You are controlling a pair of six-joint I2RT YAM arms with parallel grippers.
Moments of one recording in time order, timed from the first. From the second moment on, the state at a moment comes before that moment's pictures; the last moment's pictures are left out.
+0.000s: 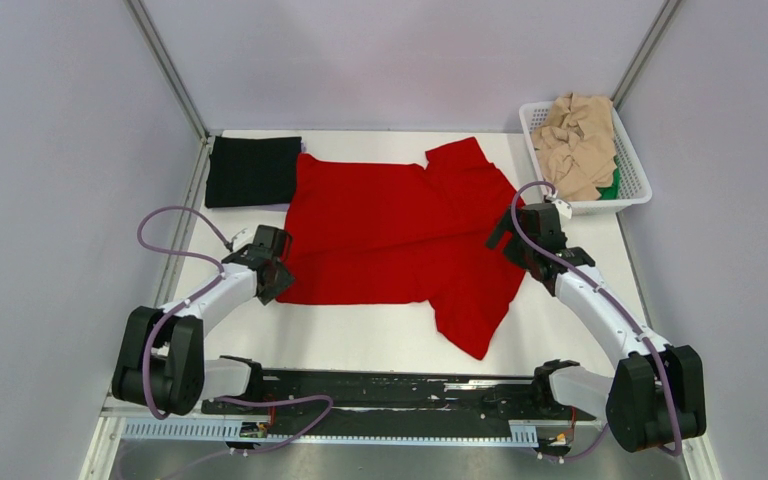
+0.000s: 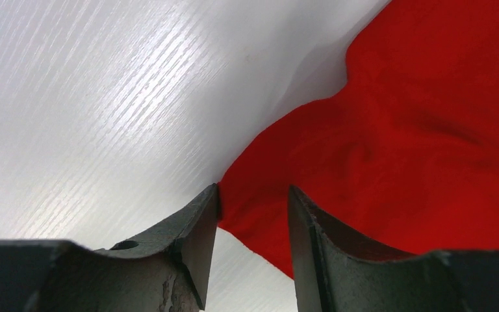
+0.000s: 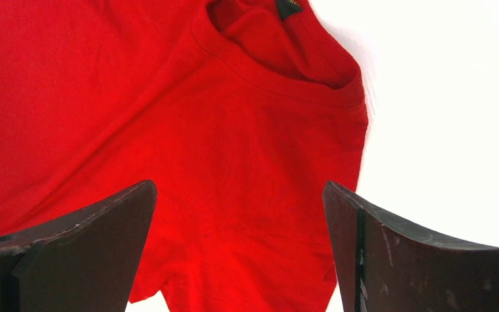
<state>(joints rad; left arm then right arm) -0.22 1.29 0.60 -0.48 -0.33 -0.90 0.21 1.16 0.73 -0.36 0.18 0.67</state>
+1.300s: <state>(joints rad) -0.22 0.93 0.56 -0.72 -0.26 -0.87 0.29 1.15 0.73 -0.56 0.18 0.72</state>
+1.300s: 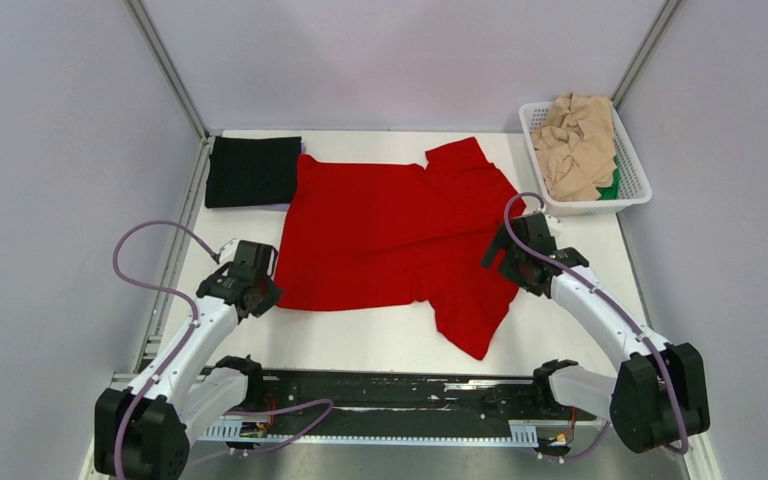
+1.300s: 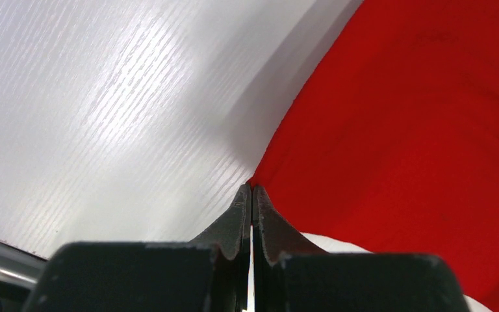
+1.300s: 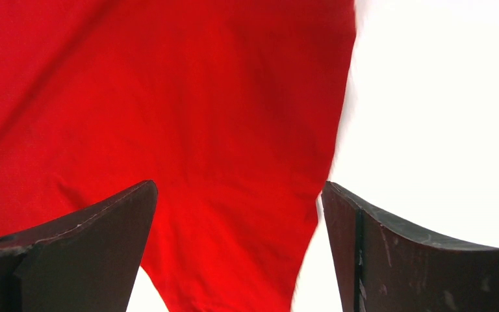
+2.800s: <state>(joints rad) -0.22 0.82 0.51 -0.75 -0.25 -0.87 0.77 1.20 0.58 -0.84 0.04 1.04</state>
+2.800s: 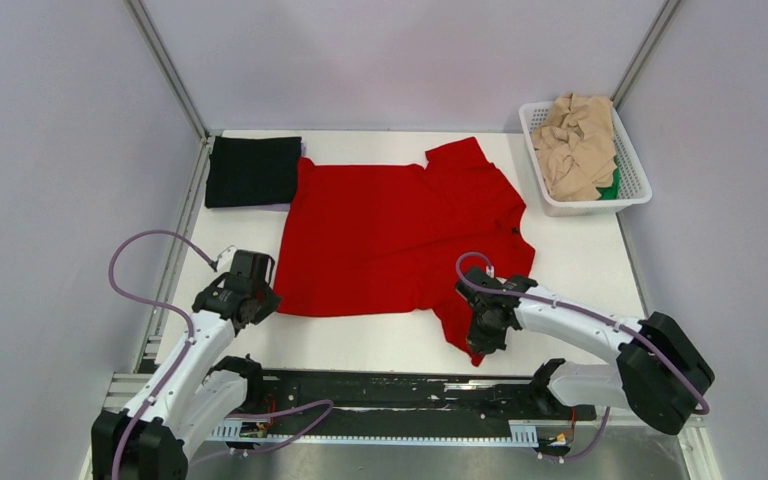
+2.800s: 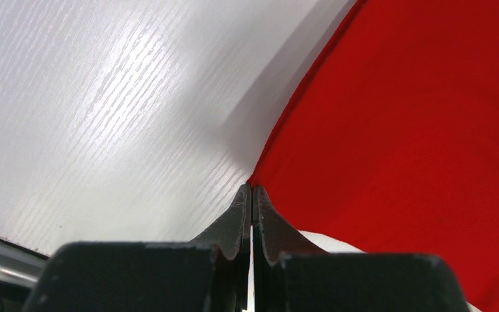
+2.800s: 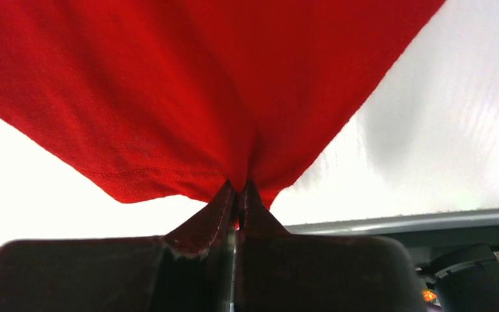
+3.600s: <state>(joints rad) -0.23 0.64 0.48 -0.87 -0.09 -0.93 0.88 1.00 0.60 -1.05 0.04 1.19</state>
